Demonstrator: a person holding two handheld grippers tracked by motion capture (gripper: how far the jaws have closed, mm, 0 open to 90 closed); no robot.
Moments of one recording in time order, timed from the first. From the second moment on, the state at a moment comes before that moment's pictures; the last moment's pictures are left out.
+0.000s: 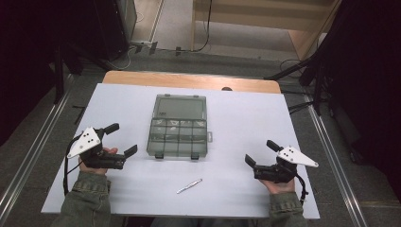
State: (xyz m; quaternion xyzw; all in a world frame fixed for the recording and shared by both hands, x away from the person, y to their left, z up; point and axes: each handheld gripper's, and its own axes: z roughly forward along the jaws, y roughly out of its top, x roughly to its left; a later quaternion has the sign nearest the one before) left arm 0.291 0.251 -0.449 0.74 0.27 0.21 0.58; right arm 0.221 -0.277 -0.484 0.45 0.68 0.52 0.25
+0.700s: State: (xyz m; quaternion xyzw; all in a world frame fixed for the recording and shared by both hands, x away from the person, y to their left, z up) left arm 0.291 0.251 -0.449 0.73 0.27 0.21 0.59; right arm 0.227 -0.255 -0.478 0.42 0.72 0.50 0.23
